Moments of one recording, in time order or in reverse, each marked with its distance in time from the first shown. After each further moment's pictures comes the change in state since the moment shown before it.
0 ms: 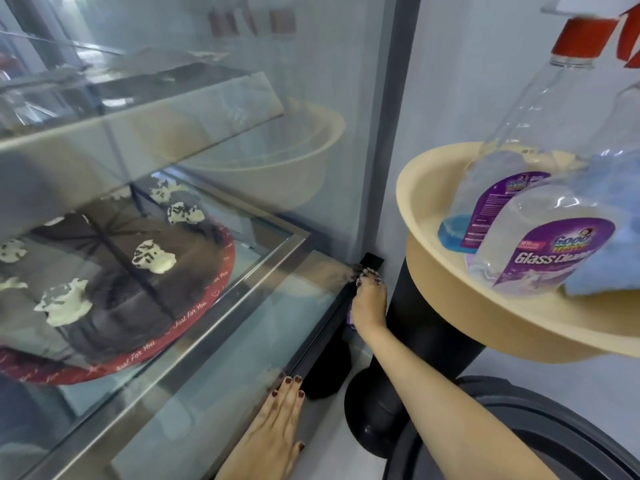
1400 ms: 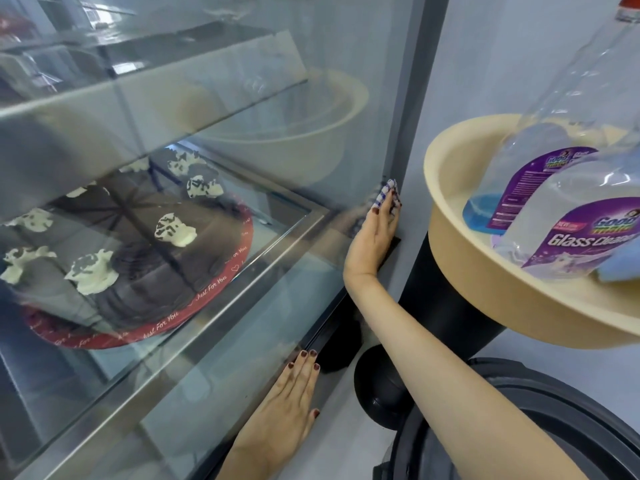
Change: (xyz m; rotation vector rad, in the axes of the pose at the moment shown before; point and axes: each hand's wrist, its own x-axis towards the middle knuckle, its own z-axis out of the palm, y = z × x) left_hand 0.001 0.001 -0.013 -0.128 0.022 -0.018; right_hand -0.025 -0.111 -0.002 0.710 0.299 -0.198
